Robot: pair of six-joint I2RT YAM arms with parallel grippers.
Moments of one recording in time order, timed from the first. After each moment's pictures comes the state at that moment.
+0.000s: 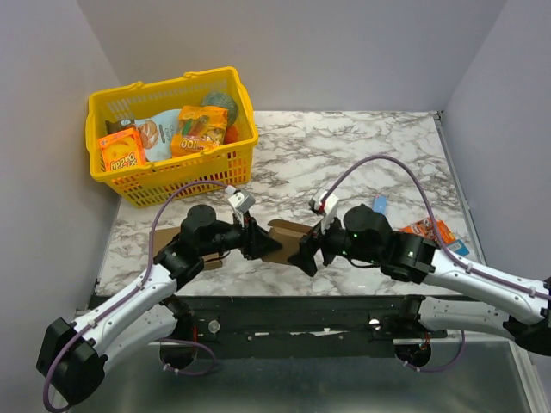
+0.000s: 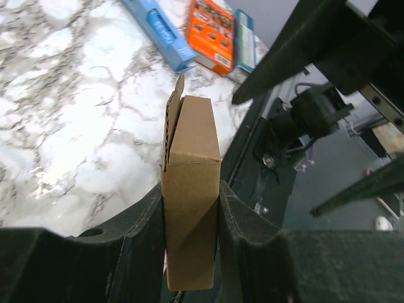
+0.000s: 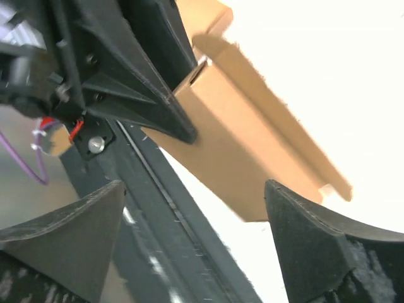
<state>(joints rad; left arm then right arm) -0.64 0.82 0.47 0.12 0.56 -0.48 1.10 1.02 0.90 -0.35 0.01 0.30</state>
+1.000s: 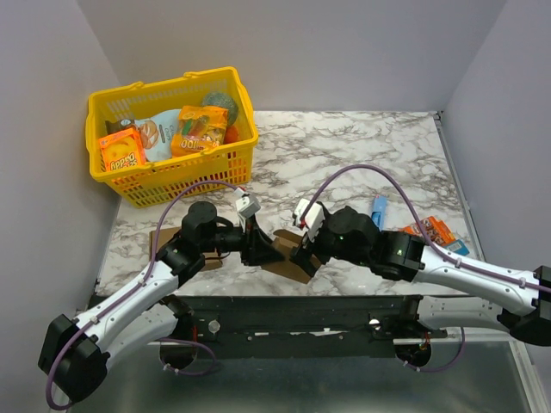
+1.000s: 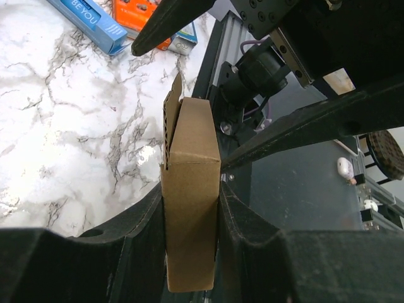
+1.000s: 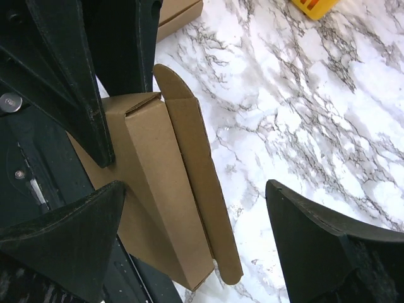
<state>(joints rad) -0.63 0.85 0.50 0.13 0.84 -0.42 1.15 1.05 0.93 -0.40 0.12 -0.07</state>
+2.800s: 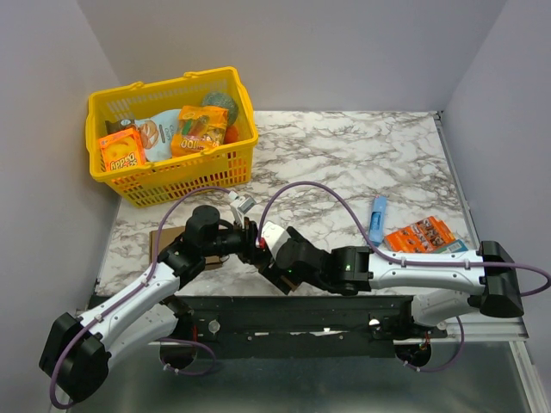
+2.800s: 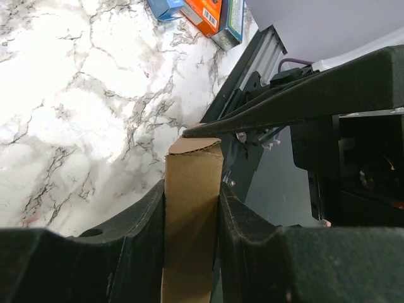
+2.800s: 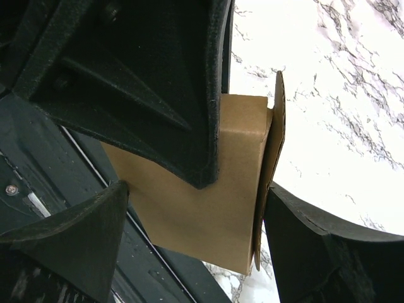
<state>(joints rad) -0.61 0.86 0.45 0.07 0.68 -0.64 1.39 1.35 1.02 -0.42 0.42 0.17</state>
